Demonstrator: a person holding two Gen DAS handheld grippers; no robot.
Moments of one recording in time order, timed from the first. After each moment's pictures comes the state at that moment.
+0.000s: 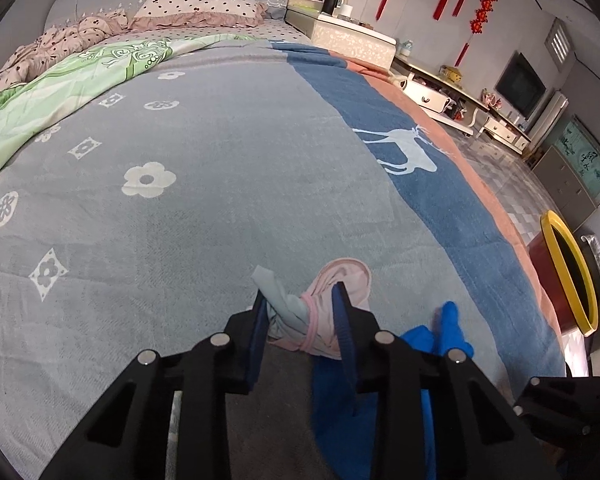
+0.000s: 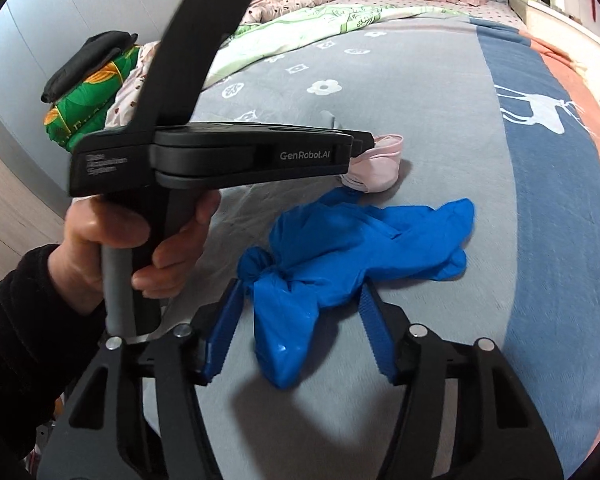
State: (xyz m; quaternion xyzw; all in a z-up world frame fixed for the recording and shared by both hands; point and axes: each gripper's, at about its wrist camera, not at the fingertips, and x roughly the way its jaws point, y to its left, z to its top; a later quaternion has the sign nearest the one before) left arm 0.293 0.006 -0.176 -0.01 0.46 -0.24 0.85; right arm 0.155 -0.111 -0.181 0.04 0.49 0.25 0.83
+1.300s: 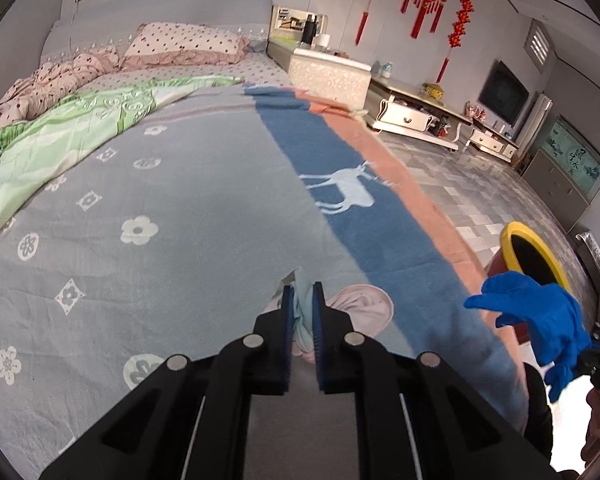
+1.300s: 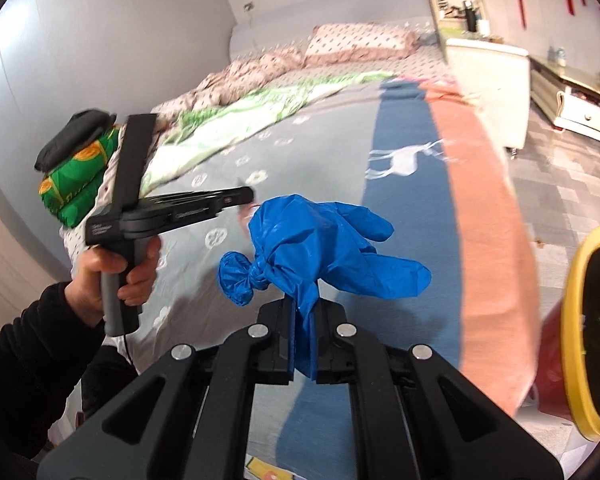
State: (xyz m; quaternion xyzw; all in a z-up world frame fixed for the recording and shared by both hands) left arm 0.240 -0.018 -0.100 0.00 0.41 -0.25 0.88; right arm 0.068 -0.249 -0.077 0.10 0.39 0.16 0.90
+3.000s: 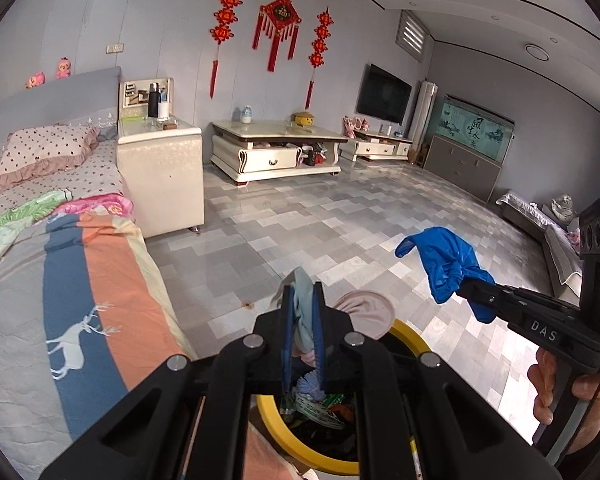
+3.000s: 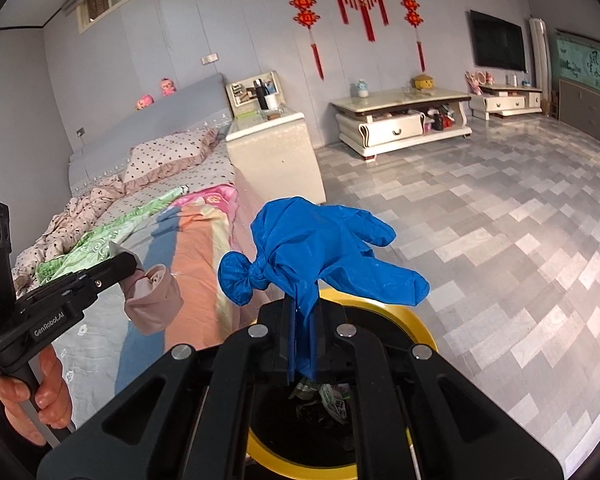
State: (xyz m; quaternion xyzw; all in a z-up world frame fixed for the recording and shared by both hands) left arm 0.154 -0.365 0.016 0.04 0.29 -0.44 0.85; right arm -0.037 -0.614 0.005 0.18 0.28 -0.16 0.93
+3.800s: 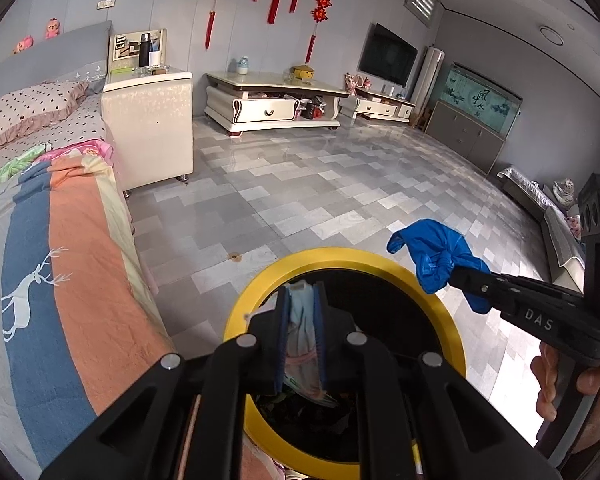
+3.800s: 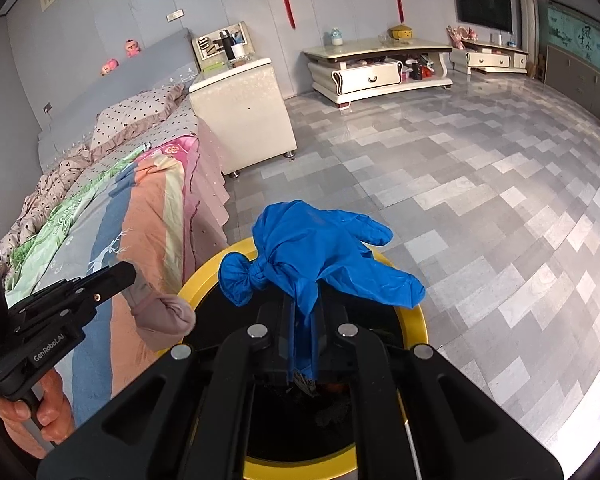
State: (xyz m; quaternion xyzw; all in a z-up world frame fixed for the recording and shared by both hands) left arm 0.168 -0.409 -0.063 0.06 0.37 -0.43 0.82; right arm -0.001 -0.644 -0.083 0.20 0.36 -0.19 0.89
